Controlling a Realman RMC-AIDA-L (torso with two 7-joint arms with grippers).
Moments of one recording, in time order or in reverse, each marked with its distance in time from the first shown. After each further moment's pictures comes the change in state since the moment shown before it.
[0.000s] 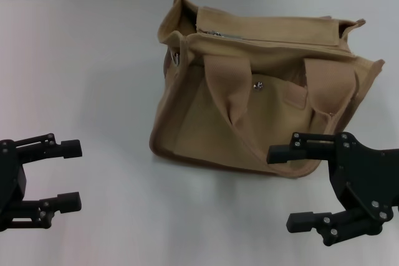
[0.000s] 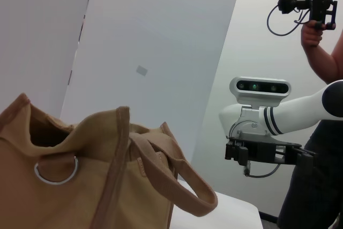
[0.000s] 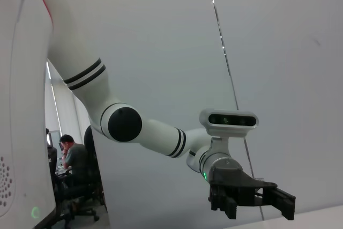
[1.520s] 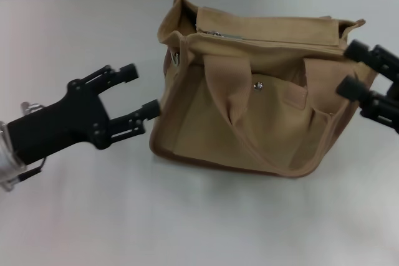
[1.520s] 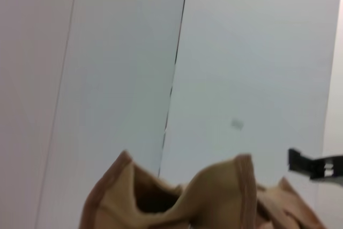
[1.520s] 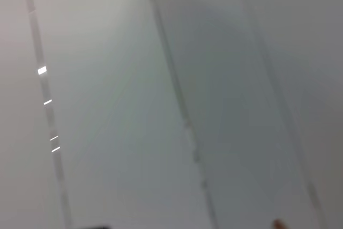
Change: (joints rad) left arm -0.096 -0.220 -0.172 -0.107 -0.034 -0.291 0.214; right arm -0.070 0.003 0.442 0.122 0.030 0.110 -0.002
